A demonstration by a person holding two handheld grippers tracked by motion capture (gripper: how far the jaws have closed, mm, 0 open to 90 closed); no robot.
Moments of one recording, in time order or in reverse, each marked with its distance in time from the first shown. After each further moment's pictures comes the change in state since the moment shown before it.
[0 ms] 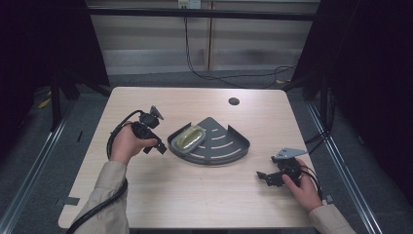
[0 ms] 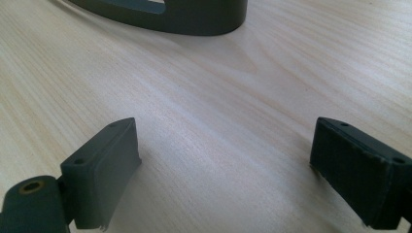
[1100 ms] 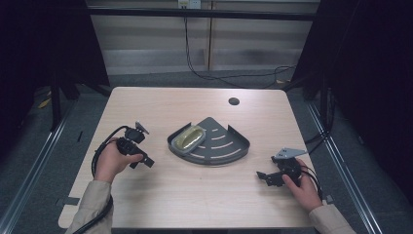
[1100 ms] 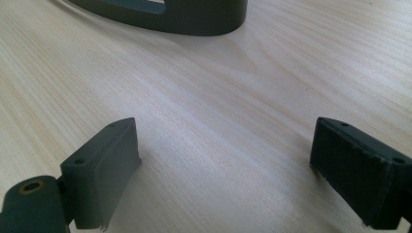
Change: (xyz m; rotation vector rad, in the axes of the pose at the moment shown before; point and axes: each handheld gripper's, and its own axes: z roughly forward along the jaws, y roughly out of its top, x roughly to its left) left arm 0.019 -0.056 0.017 -0.013 -0.007 -0.037; right arm 0.000 0.000 0.000 0.000 0.000 0.000
